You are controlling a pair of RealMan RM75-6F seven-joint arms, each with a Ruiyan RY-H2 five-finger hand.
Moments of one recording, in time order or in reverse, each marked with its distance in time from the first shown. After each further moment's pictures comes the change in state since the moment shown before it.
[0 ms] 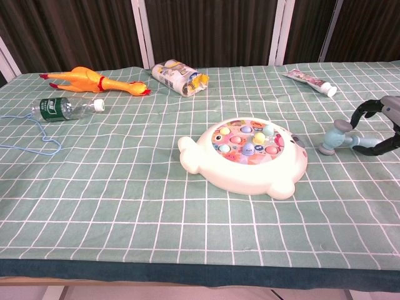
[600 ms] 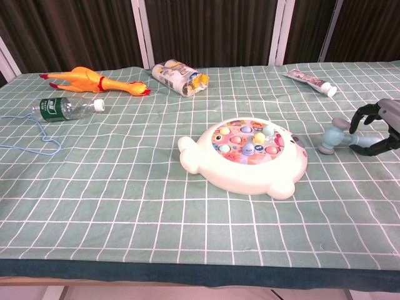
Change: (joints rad) left arm -0.004 0.001 -0.002 0.000 -0.013 -0.012 -0.003; right arm 0.013 -0.054 0.027 0.048 0.042 -0.013 -0.002
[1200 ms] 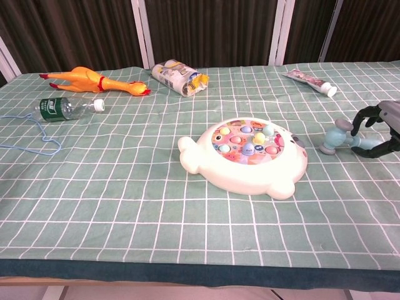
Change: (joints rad) left arm 0.000 0.002 -0.003 -0.003 -0.008 -0.001 -0.004; right arm -0.003 0.006 -0.020 0.013 -0.009 -0.011 0.001
